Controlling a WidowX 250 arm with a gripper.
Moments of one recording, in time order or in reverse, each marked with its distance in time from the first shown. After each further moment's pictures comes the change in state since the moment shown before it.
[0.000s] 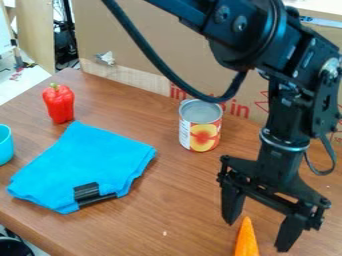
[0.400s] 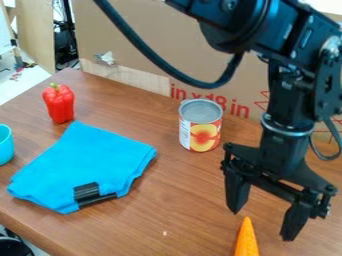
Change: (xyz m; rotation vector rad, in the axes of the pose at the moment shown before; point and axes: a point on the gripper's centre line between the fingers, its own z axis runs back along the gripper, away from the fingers) arm 0.000 -0.002 0.016 -0.029 -0.055 -0.041
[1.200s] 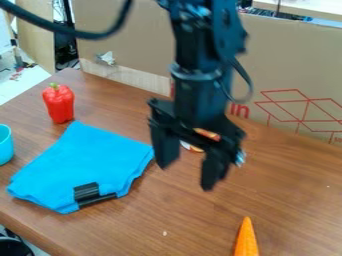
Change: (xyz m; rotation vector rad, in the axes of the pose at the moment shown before) arm -0.029 0.062 0.038 -0.013 -0.054 -0.033
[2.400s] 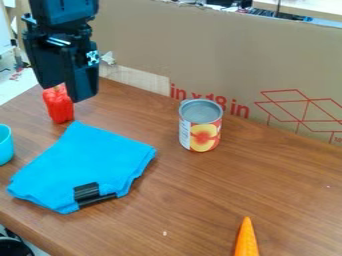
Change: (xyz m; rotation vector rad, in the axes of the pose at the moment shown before) arm -0.041 0.126 0.072 -0.026 -0.017 -0.018
